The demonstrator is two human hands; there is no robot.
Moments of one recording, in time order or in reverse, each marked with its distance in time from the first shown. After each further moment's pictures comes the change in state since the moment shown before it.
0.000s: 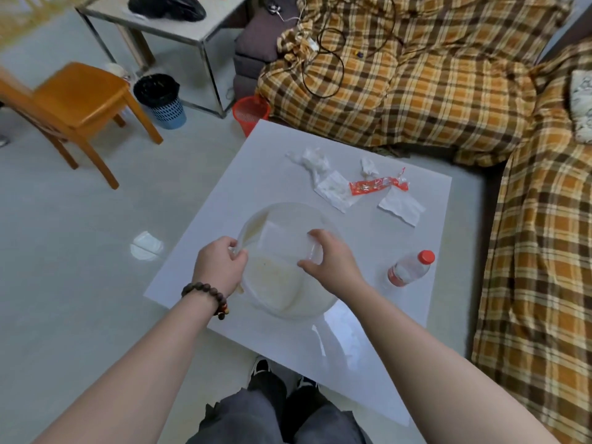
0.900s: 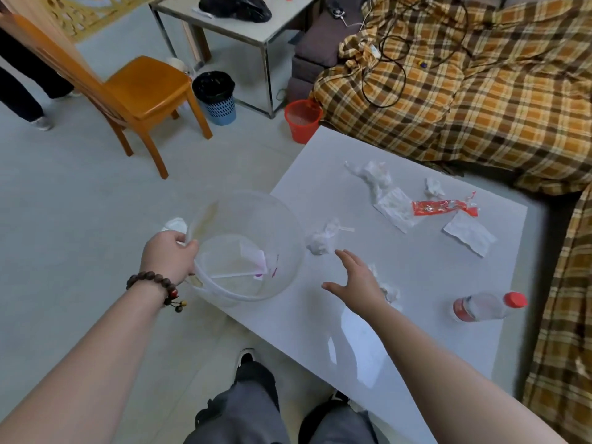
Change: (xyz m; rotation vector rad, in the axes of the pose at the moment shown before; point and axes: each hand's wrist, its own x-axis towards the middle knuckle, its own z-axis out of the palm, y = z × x) left_hand 0.067 -0.130 -0.149 -0.036 0.186 -0.256; right_hand 0.048 -0.040 0.094 -0.097 -0.179 0.088
